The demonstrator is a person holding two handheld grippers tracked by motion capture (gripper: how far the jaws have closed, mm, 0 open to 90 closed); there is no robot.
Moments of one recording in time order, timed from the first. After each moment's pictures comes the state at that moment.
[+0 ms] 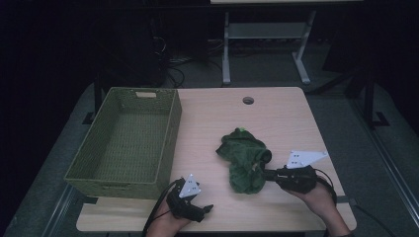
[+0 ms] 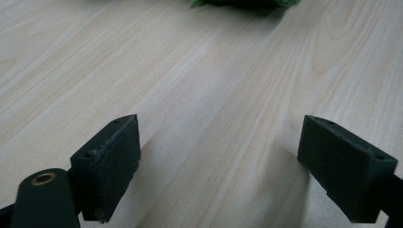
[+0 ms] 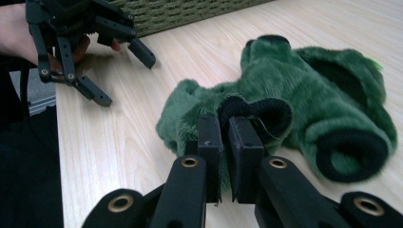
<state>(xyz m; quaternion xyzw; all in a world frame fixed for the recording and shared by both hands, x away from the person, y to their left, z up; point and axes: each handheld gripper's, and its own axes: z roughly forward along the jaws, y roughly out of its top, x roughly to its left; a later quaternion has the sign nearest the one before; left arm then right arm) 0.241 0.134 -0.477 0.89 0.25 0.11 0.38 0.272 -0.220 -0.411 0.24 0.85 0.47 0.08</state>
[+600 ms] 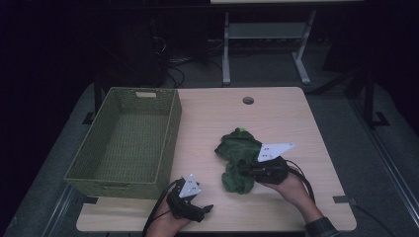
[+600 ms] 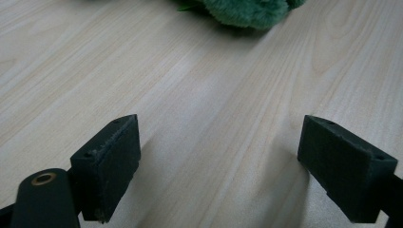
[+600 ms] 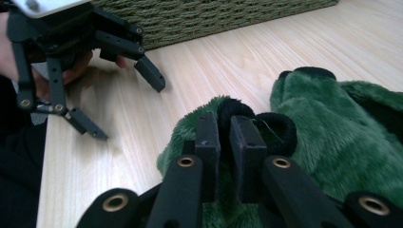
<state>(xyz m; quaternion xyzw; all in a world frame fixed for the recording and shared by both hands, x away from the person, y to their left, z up) 0.241 0.134 -0.477 0.89 0.25 0.11 0.38 0.301 -0.159 -0.417 0.20 0.86 0.46 0.06</state>
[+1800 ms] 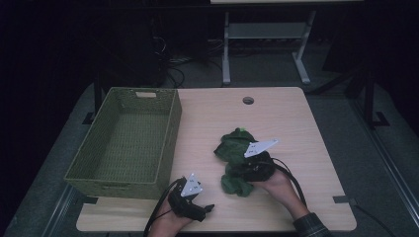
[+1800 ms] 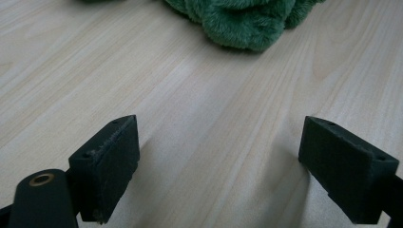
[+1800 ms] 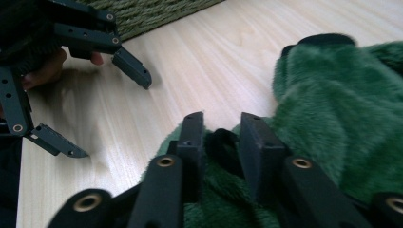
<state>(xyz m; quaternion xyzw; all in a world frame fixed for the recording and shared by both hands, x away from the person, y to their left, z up) 0.245 0.130 -0.475 0.89 0.25 0.10 0.37 0.320 -0.135 -0.437 0.26 0.86 0.43 0.02</state>
